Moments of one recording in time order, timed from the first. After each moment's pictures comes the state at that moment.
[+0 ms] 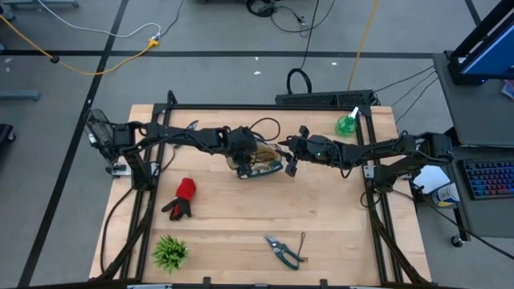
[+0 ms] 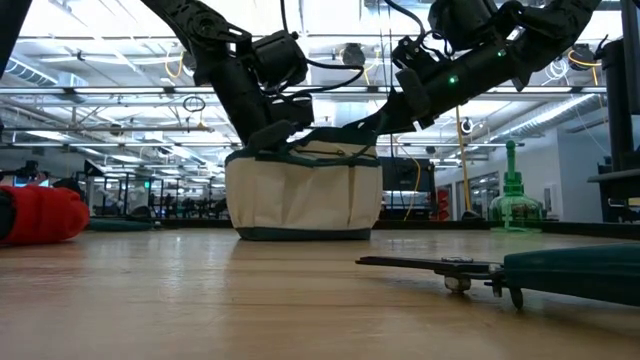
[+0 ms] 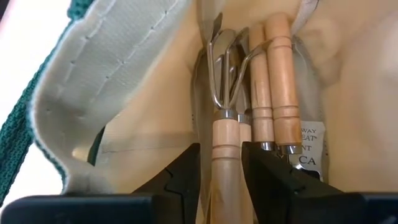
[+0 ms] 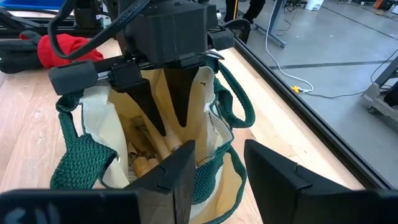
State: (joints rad) left arm 0.24 1.77 1.11 -0.33 -0.06 0.06; right arm -0.16 1.39 0.62 0.42 0.21 -0.04
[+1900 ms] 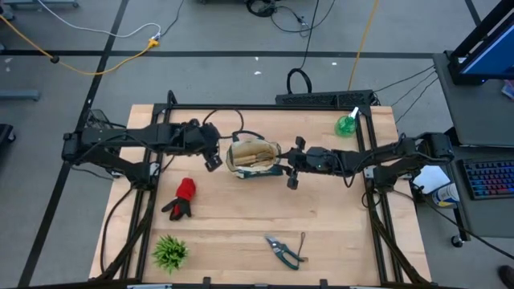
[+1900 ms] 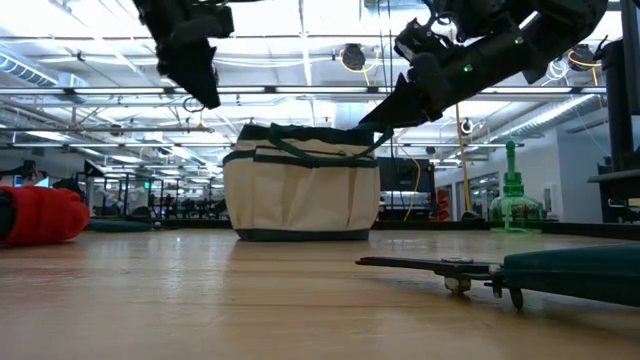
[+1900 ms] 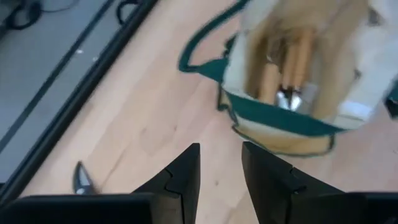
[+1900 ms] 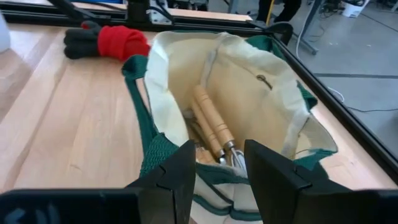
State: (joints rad) left arm 0.12 1.25 1.11 -0.87 -0.36 -0.30; right arm -0.02 1.39 0.62 0.40 0.20 -0.05
